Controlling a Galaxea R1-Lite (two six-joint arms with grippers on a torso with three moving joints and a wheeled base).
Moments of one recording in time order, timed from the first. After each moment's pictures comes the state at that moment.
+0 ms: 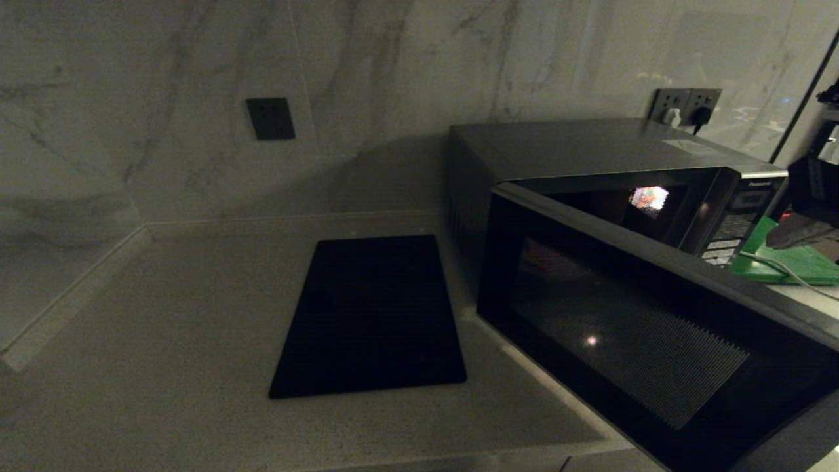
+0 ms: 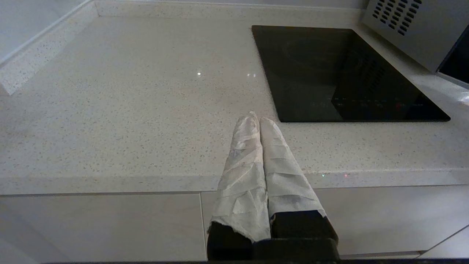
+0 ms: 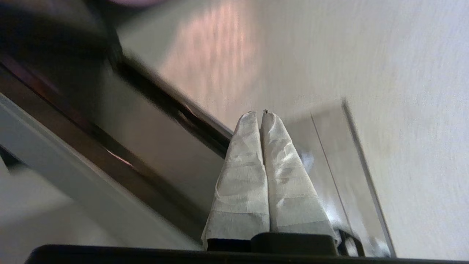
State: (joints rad) left arm 0.00 0.00 0.00 -0.01 0.03 -0.07; right arm 0.06 1.67 -2.00 1.27 -0.06 0.44
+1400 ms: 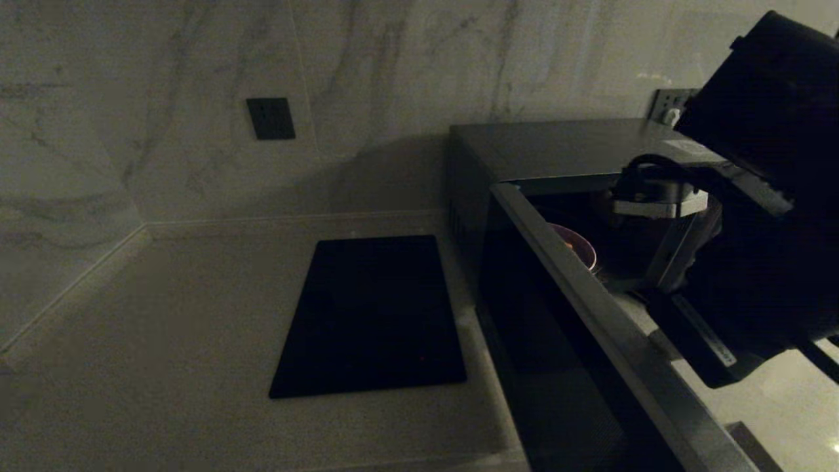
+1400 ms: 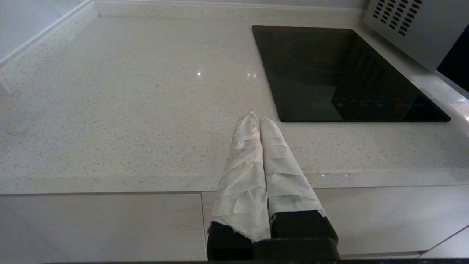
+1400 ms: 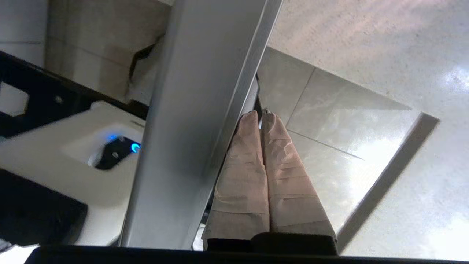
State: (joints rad) left arm 0.00 0.00 0.00 -0.01 0.03 -0.07; right arm 0.78 1.71 -1.92 1.37 -0.13 0.36
